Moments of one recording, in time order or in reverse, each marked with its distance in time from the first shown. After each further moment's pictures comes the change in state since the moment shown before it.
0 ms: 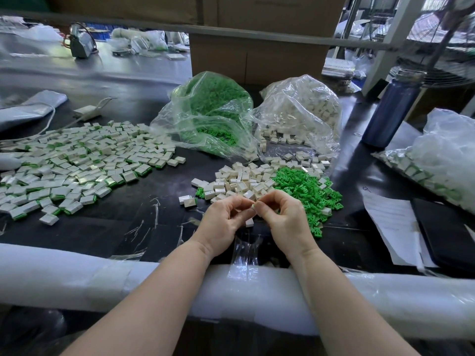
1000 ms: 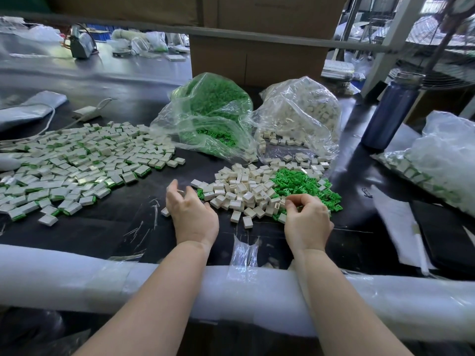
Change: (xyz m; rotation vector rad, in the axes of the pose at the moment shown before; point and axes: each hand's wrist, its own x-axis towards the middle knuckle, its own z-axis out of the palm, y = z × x) left_hand 0.006 -0.013 -0.012 0.488 0.564 -0.307; right_hand 0.004 0.008 -0.013 -0.406 0.414 0.225
